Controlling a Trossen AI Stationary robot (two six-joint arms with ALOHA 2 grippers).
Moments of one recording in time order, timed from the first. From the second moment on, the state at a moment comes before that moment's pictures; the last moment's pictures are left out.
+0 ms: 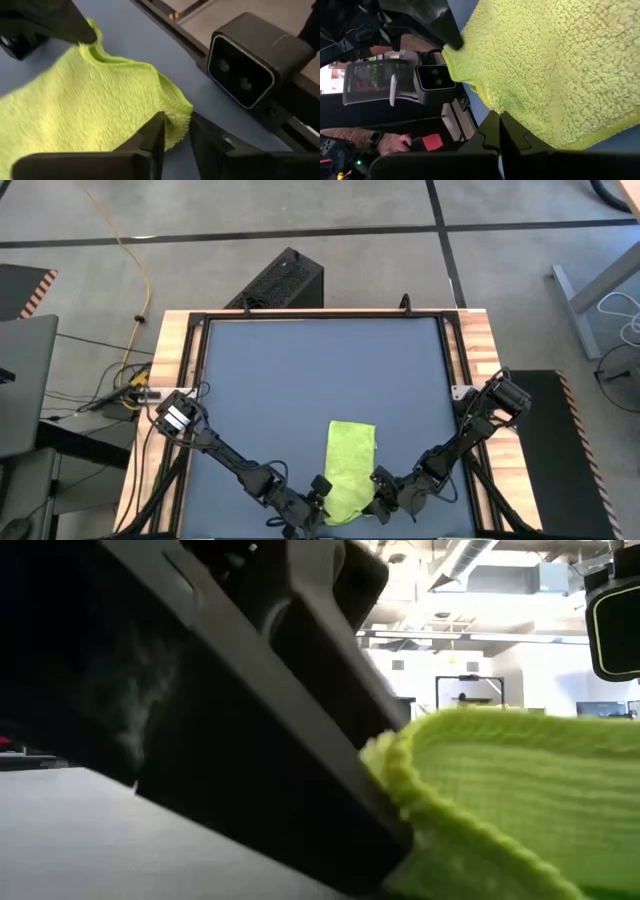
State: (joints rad) left arm -0.63 2.15 1.29 0.23 -0.17 0.13; right arm 0.82 1.94 0.75 0.55 0.27 1.60
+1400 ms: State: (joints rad) left arm -0.48 2.14 1.26 0.10 0.18 -0.64; right arm 0.79 1.90 0.75 0.46 0.18 1.84
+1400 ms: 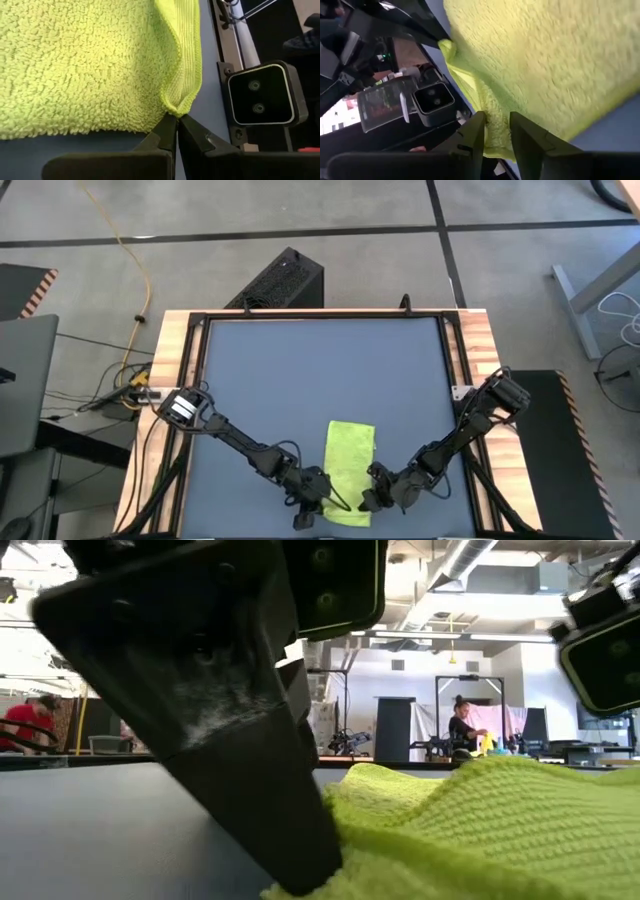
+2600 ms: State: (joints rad) left arm -0.32 2.15 1.26 0.19 0.45 -0.74; right arm 0.93 1.88 0.97 0.16 0.47 0.66
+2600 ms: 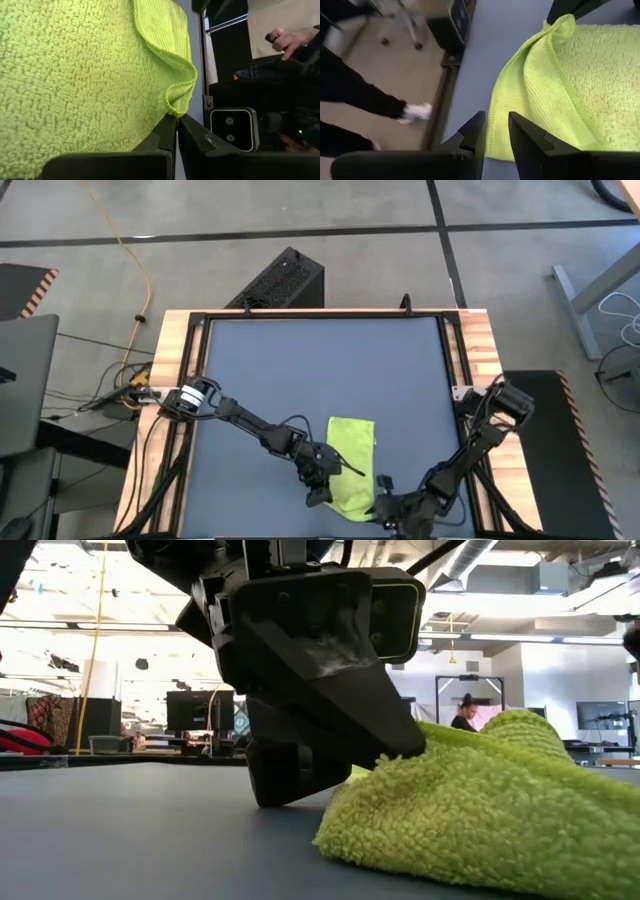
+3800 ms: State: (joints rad) left arm -0.32 2.15 1.26 0.19 0.43 -0.71; right arm 0.94 2.01 1.03 0.12 0.44 0.61
